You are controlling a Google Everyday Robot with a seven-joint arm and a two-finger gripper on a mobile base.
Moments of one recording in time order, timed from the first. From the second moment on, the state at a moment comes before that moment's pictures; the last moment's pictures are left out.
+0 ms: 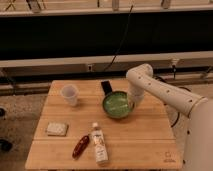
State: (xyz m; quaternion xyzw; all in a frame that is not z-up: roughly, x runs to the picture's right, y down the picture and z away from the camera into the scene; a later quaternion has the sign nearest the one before) arm 0.172 0.114 0.864 -0.30 -0.21 -0.55 0.75
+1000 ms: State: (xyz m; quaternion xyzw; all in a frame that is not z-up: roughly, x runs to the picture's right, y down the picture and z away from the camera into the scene) arm 0.165 0.117 0.868 -0.30 -0.23 -0.60 0.70
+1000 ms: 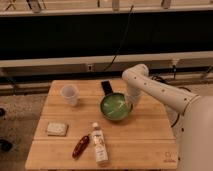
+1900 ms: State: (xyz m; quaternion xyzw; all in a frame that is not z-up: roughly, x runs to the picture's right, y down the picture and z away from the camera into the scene) arm 0.191 0.104 0.880 -0.31 -0.22 -0.60 0.70
